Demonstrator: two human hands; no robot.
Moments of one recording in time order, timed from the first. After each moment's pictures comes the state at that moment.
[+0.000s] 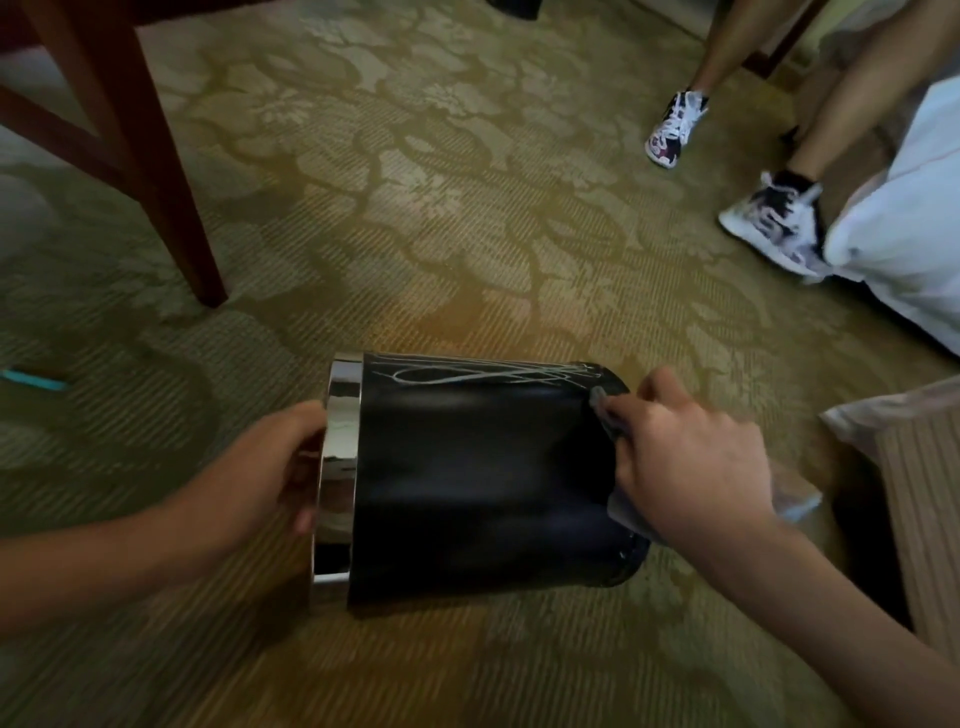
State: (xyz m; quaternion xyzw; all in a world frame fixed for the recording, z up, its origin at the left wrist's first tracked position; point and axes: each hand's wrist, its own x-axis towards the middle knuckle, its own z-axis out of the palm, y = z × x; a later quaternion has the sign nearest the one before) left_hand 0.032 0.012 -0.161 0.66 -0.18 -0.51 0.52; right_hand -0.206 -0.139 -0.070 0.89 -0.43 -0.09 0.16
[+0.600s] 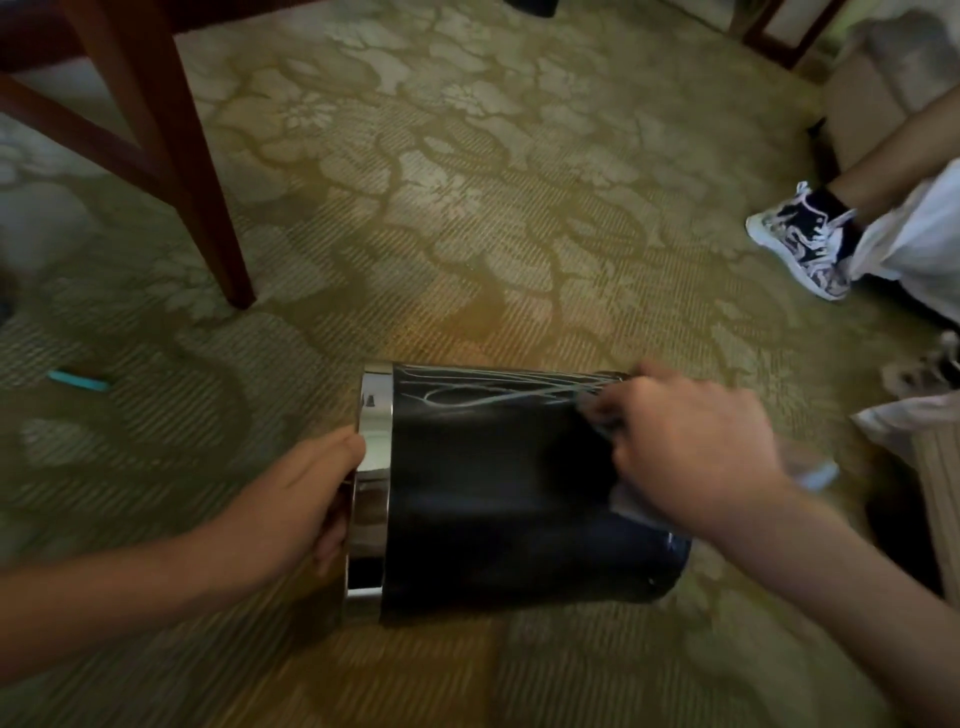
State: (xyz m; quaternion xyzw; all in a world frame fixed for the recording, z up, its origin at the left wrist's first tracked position) left_hand 0.033 0.043 -0.167 0.63 -0.36 -0.50 0.48; right_hand -0.168 -0.130 -0.050 0.90 -0.40 -0.11 0.14
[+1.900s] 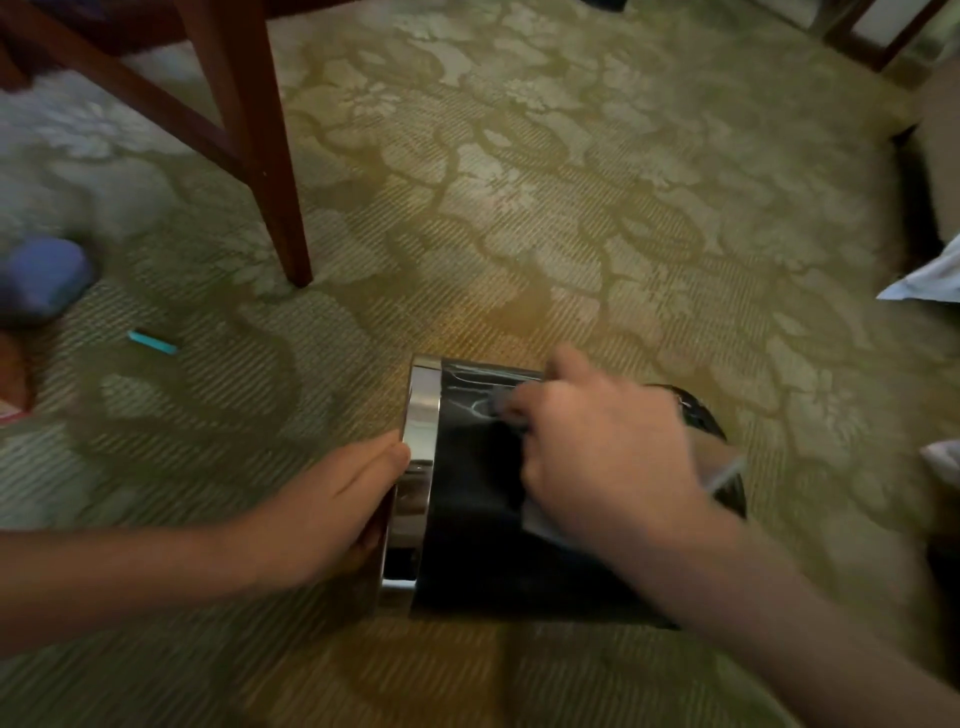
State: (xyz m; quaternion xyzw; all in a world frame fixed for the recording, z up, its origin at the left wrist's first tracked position) left_hand 0.026 0.071 -0.195 0.71 -0.46 -0.37 0.38; right_hand -0.110 -0.076 -0.059 0.95 -0.28 -0.07 0.07
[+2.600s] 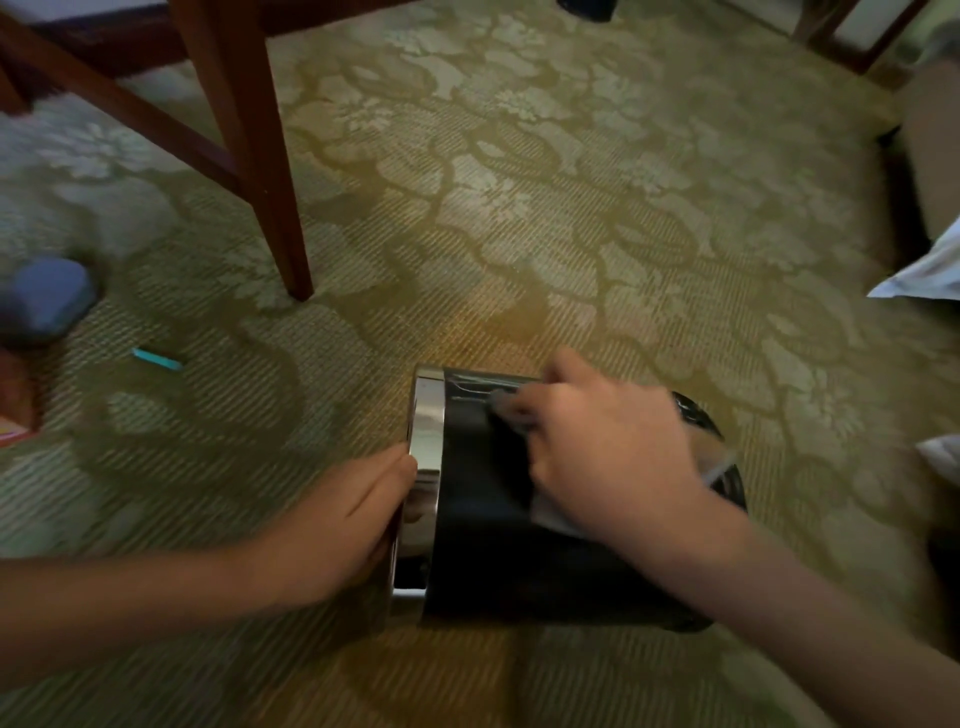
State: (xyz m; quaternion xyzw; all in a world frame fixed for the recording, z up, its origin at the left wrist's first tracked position) left_hand 0.021 0.064 -0.161 0.64 -0.45 -0.40 0.47; right_hand -0.110 -0.086 -0.071 0.96 -0.28 -0.05 0.07
